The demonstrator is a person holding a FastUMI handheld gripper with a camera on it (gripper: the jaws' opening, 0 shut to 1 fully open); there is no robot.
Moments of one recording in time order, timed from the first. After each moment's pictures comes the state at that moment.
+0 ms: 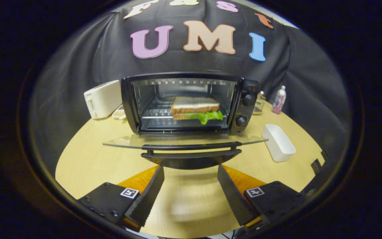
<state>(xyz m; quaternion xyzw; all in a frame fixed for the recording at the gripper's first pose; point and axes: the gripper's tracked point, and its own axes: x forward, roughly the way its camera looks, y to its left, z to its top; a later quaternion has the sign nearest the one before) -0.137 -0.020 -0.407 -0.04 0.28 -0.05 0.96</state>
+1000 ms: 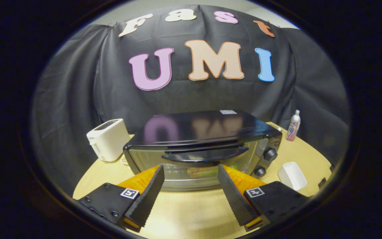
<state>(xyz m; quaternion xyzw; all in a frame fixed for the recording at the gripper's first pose) -0.022 0.015 -0.326 0.01 0.19 -0.02 0.98</state>
